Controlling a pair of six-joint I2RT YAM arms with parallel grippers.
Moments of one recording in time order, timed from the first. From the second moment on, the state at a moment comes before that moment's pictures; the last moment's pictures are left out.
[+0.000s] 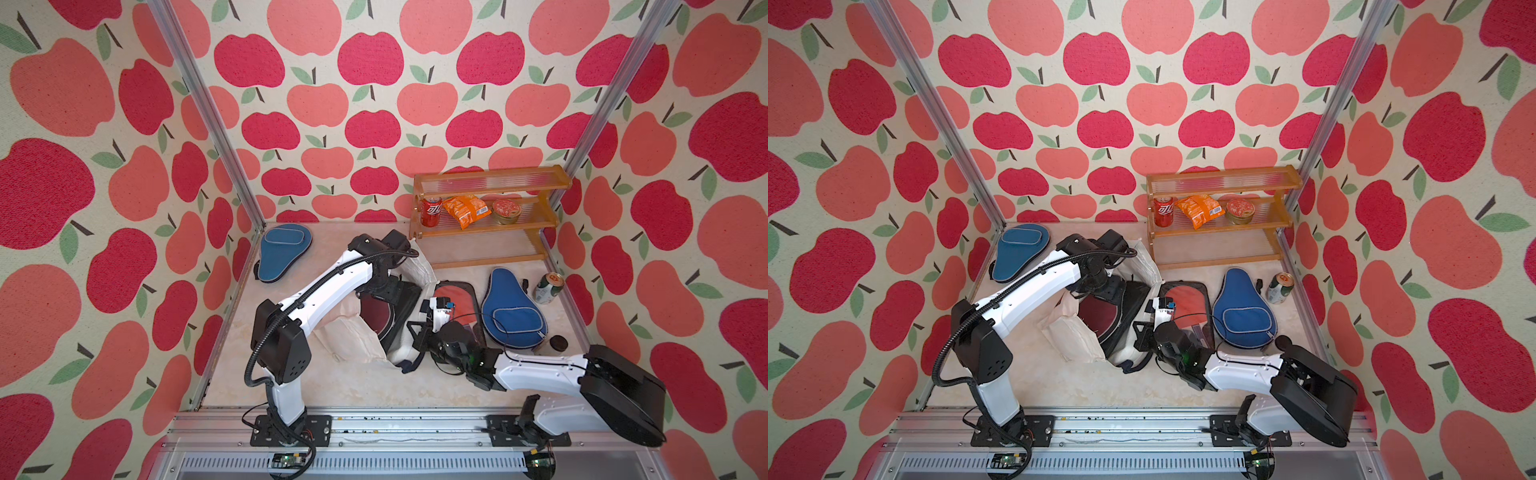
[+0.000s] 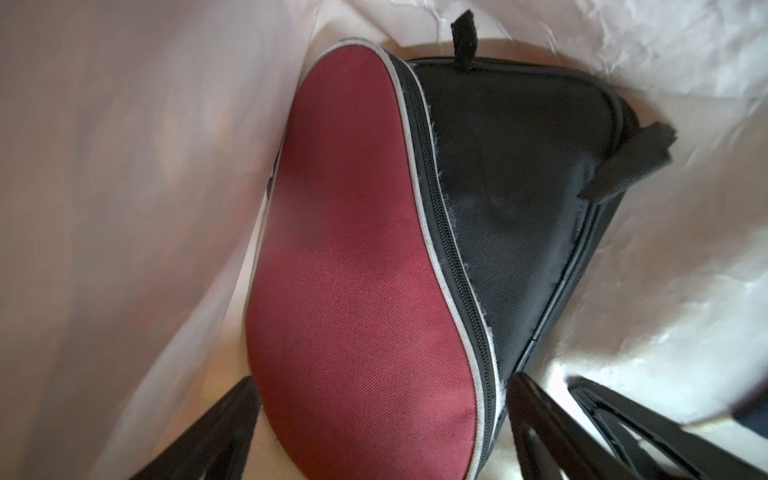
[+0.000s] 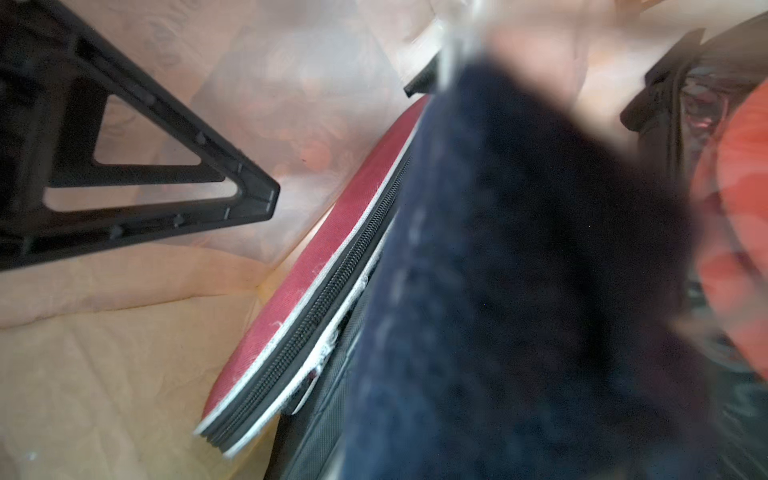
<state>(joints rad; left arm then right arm) -0.71 1.83 1.77 -1.33 -0.16 -0.36 1.08 1.33 0.42 0.52 0.20 0.90</state>
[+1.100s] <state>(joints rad) -0.86 1.85 1.77 -1.35 -0.31 -0.43 1.04 1.15 0.42 0.43 0.18 0.99</state>
